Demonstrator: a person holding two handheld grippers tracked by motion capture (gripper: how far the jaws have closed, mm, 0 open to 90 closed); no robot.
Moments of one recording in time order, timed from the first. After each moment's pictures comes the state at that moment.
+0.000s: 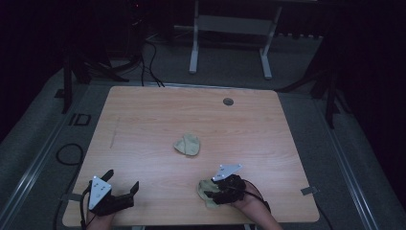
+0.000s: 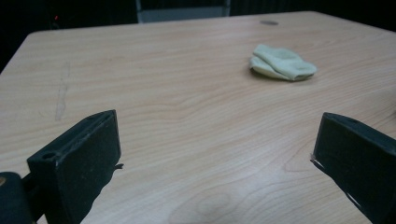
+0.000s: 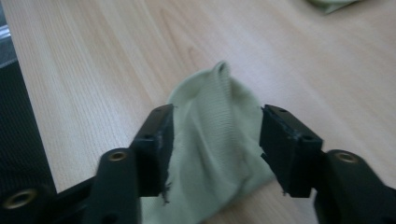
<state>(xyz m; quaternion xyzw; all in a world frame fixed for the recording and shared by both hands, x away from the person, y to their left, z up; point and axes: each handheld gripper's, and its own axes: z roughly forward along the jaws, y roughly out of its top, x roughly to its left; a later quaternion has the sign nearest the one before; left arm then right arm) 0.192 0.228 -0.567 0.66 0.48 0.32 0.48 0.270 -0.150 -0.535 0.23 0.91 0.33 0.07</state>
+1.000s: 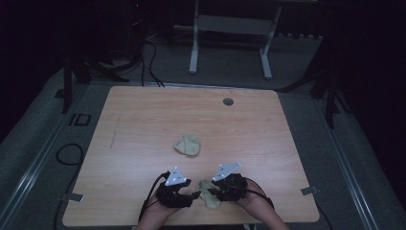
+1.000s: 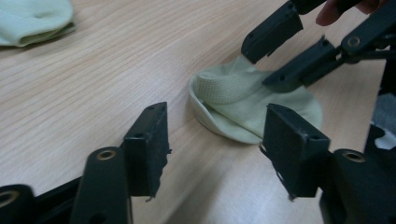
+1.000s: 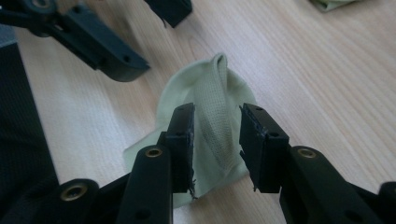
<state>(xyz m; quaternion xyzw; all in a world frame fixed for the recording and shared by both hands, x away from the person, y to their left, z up) 0.242 0.070 -0.558 0.82 0.36 0.06 0.44 0.271 -0.151 -0.527 0.20 0.93 0.30 0.08</state>
